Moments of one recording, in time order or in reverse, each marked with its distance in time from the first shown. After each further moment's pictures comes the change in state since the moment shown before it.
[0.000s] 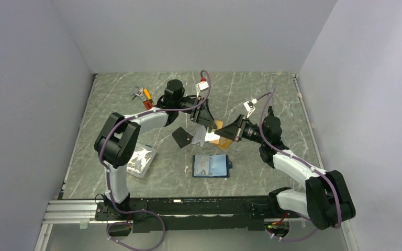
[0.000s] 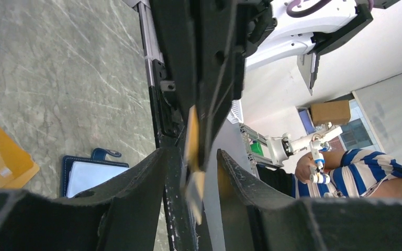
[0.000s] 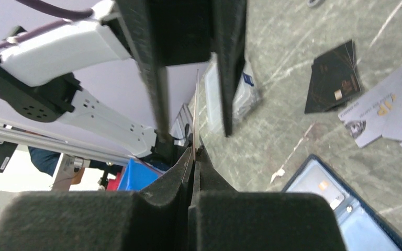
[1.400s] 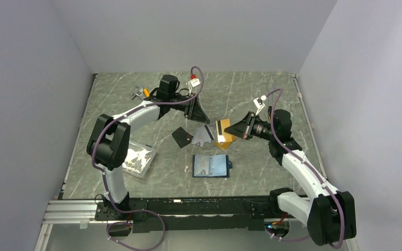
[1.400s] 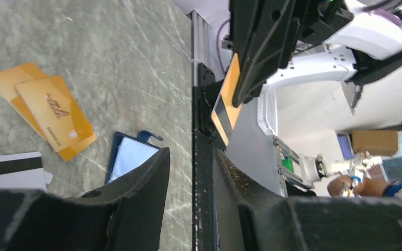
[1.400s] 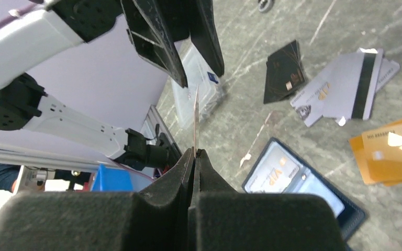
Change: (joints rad) left arm 0.072 -0.068 0.059 -0.477 -0.093 0.369; right arm -0.119 -0.133 0.120 -0.472 -0.019 -0.228
